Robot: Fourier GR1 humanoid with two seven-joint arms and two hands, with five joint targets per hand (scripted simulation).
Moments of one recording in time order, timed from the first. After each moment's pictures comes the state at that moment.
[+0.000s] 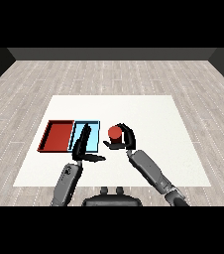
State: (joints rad) left arm -0.10 0.00 -0.22 -1.57 0.06 0.09 -0.25; right arm -0.47 -0.11 0.54 -1.31 -0.35 -0.57 -0.32
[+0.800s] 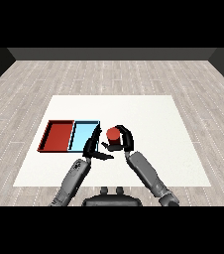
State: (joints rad) left arm -0.23 0.00 -0.34 -1.34 0.16 0.16 -0.28; right arm -0.42 -0.01 0.45 -1.29 -0.23 -0.49 -0.33
